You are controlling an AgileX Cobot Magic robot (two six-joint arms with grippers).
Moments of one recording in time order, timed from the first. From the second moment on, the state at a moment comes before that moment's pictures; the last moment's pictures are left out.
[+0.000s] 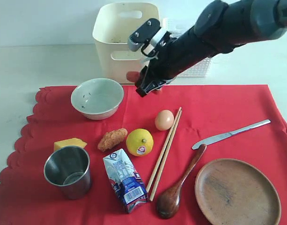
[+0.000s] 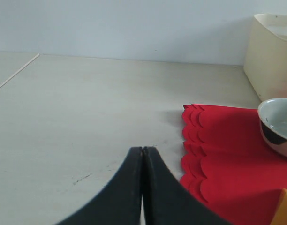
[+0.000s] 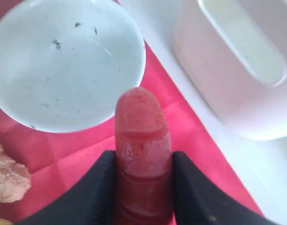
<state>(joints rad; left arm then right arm) 0.06 0.01 0.00 0.07 0.32 -0.08 0.46 1.98 -1.31 0.76 0.48 -1.13</state>
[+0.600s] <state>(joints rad) 0.06 0.01 0.00 0.07 0.32 -0.08 0.32 1.88 -1.40 0.78 0.14 -1.00</state>
